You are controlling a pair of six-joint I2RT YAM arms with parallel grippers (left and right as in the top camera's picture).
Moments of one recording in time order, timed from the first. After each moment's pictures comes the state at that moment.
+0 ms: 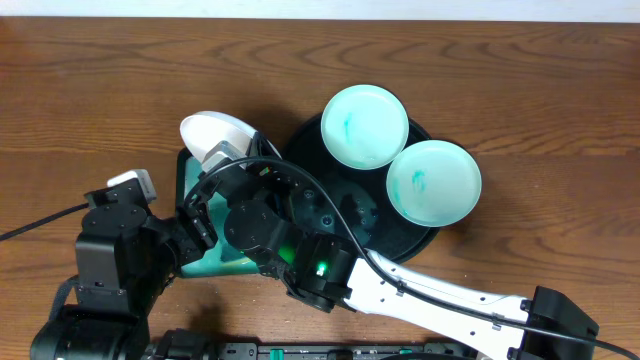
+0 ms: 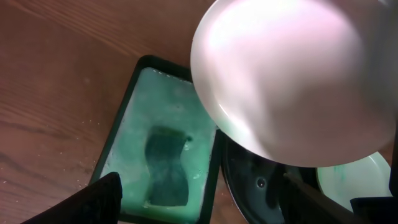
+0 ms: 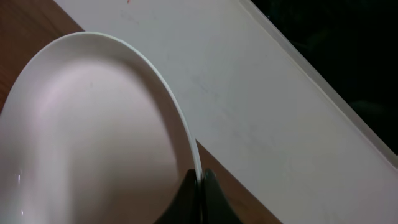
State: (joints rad) left arm -0.13 0.70 1.08 -1.11 -0.04 -0.52; right arm 1.19 1.65 1.26 0.14 0.94 -0.46
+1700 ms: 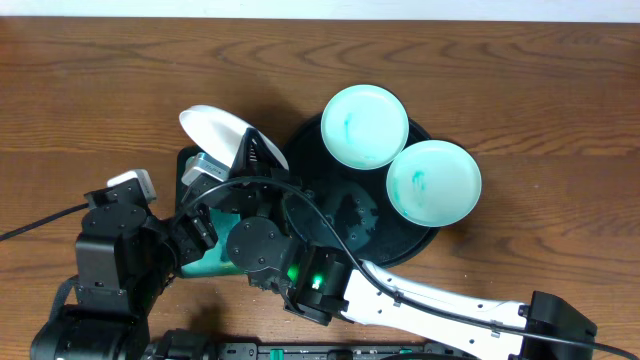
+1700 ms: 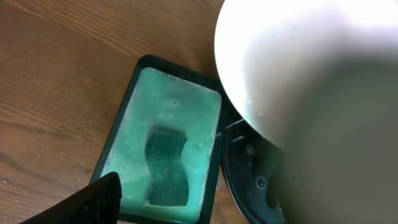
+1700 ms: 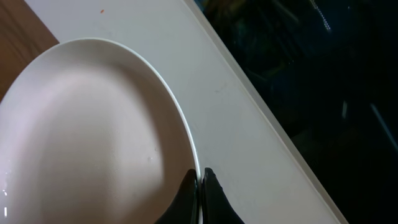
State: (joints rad) left arm -0.13 0.71 1.08 -1.11 -0.04 -0.52; right arm 1.24 1.65 1.26 0.36 1.05 -0.82
